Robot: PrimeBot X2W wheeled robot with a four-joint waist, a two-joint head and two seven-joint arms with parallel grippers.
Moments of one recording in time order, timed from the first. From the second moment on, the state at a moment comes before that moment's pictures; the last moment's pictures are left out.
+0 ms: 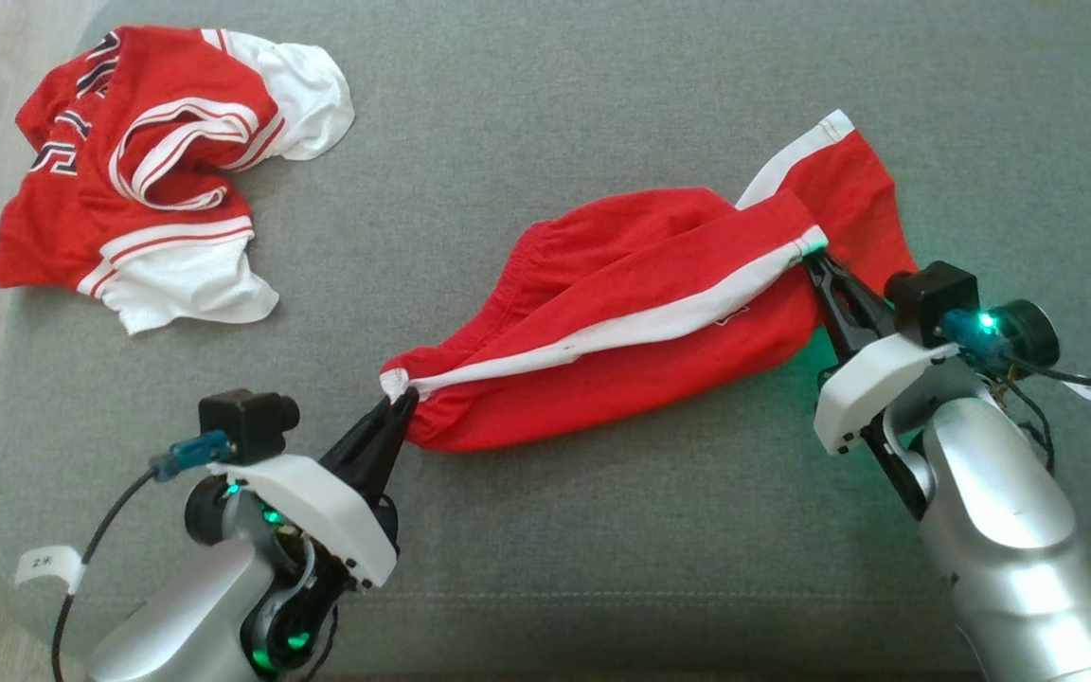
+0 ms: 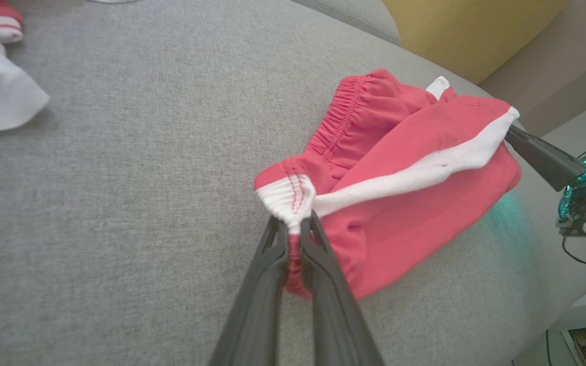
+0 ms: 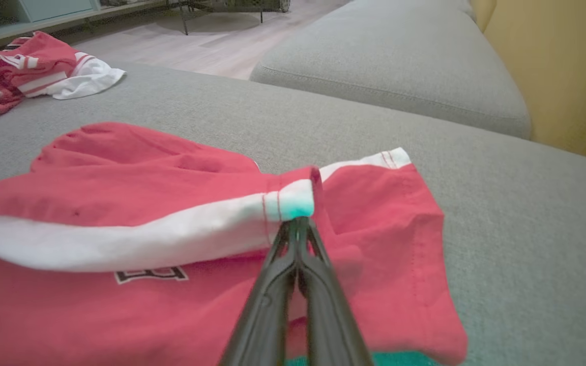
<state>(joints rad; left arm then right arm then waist) -0.36 0.40 -0.83 0.32 -0.98 0.00 -0.18 -0.53 -0.13 0.17 0.71 0.04 0.13 -0.24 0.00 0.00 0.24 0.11</state>
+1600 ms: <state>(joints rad) -0.37 0.41 -0.79 0.33 -0.98 0.02 -0.23 -0.57 -0.13 0.27 0.77 0.25 0.13 -0.22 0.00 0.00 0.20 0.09</state>
